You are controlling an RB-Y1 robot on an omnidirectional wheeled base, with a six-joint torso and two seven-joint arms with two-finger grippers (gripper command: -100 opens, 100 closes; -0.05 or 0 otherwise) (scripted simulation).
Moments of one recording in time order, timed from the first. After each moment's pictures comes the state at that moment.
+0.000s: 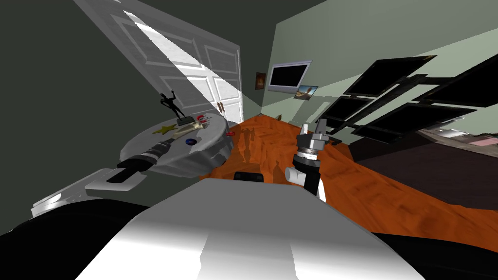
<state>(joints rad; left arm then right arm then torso) 0.67 1.03 0.40 -1.46 -0.05 -0.30 0.34 0.47 0.02 -0.02 -2.40 0.12 -0.39 -0.12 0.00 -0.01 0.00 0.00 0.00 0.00</state>
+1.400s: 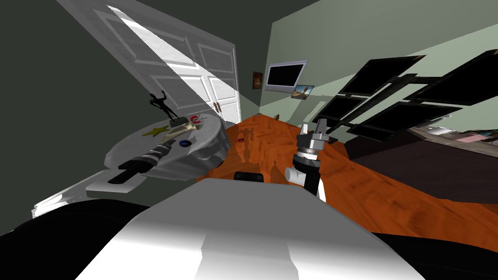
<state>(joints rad) 0.68 1.04 0.37 -1.45 -0.03 -0.28 0.34 0.47 0.02 -0.02 -2.40 0.12 -0.39 -0.12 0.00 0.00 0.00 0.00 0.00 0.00</state>
